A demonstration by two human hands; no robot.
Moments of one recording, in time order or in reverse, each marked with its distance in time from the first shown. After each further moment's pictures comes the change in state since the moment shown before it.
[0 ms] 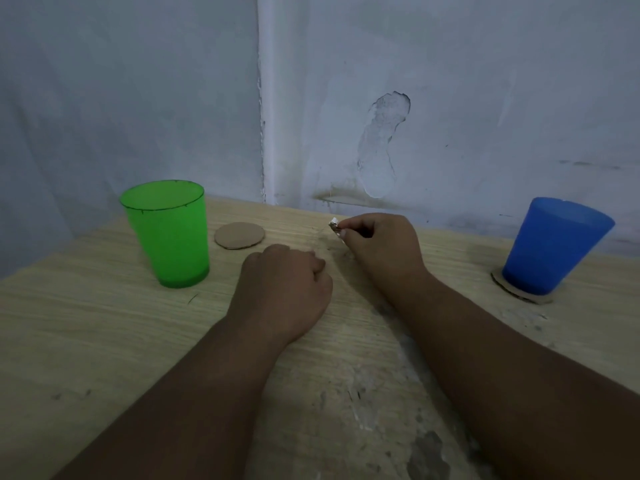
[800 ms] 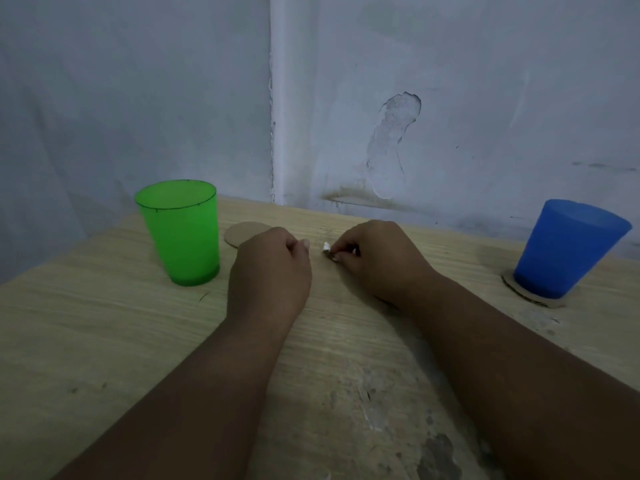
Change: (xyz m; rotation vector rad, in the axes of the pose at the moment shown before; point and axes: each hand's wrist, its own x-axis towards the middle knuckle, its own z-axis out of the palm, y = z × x) left_hand 0.007 -0.013 0.006 -0.420 0.414 -0.300; right_hand -0.004 -0.011 -0.004 -0.405 -0.340 -0.244
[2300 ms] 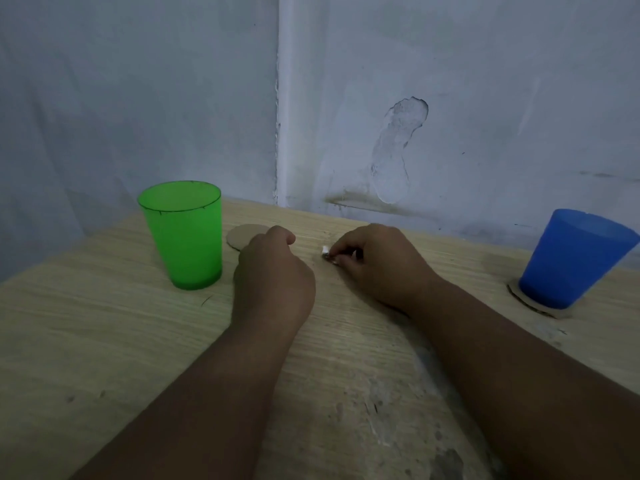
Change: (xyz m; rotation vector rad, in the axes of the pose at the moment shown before) left_hand 0.003 0.001 0.000 -0.024 -0.047 -0.086; right_hand 0.008 0.006 0.006 0.040 0.010 -0.057
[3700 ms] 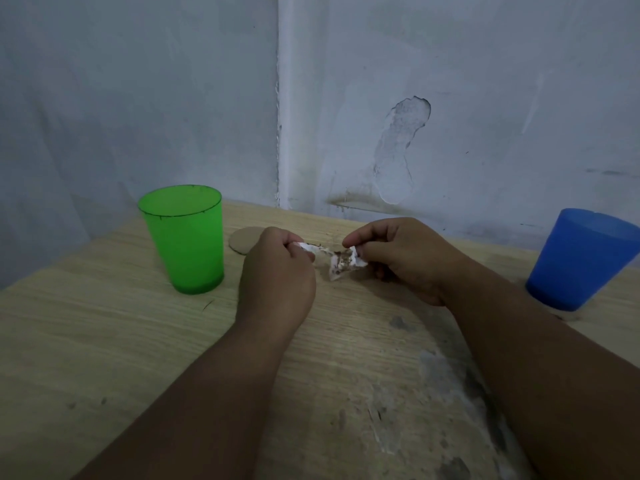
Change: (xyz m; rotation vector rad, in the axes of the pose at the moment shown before) left_hand 0.003 0.005 0.001 -0.286 -0.030 -0.096; right_hand -0.001 0.008 -0.026 0.717 -0.128 0.362
